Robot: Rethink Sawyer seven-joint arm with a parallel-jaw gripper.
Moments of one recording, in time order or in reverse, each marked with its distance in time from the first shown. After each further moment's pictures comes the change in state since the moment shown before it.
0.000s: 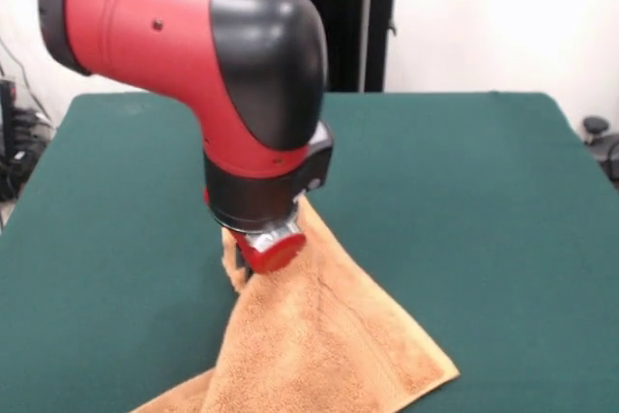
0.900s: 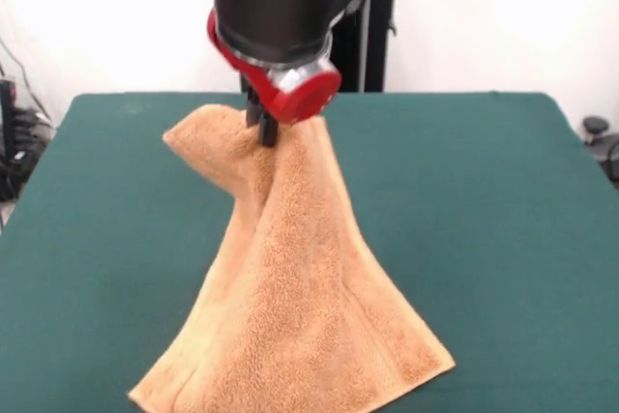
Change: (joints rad) arm 0.052 -0.212 0.001 -0.066 -0.085 0.405 0.000
